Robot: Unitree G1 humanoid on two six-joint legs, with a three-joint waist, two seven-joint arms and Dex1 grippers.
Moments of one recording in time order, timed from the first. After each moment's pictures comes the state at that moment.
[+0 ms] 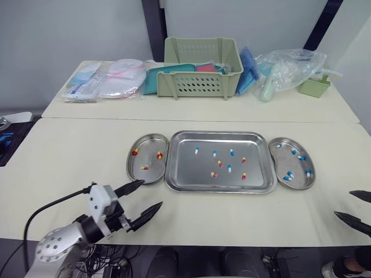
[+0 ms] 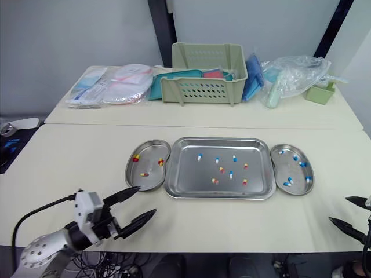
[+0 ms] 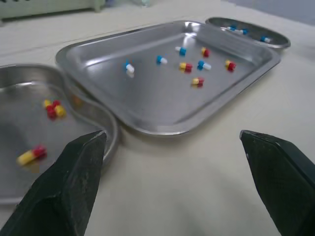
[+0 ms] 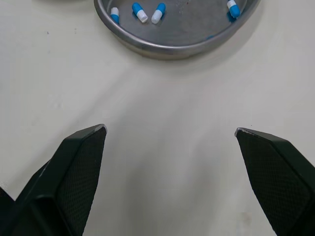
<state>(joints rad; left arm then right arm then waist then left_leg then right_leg) 0.37 0.53 0.21 -0.47 -0.49 0.17 -0.87 0.48 -0.94 -0.66 -0.02 0.35 0.14 1.16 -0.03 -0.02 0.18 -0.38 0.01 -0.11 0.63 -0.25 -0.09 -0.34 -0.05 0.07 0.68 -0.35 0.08</state>
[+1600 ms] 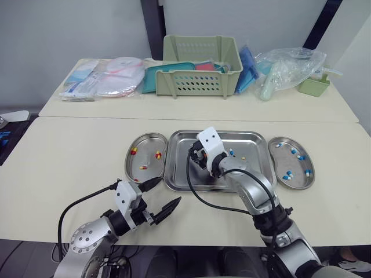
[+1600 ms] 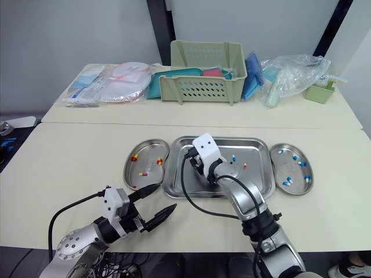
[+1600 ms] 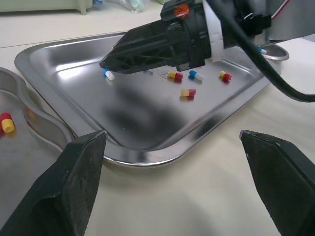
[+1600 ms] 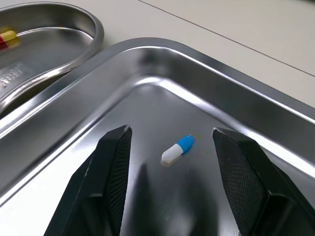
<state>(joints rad) 0.30 0.47 0.05 -0.42 -0.43 0.14 -0.77 -0.55 -0.03 0.33 -0.07 0.06 0.83 0.16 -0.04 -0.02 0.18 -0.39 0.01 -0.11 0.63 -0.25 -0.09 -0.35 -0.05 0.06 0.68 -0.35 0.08</state>
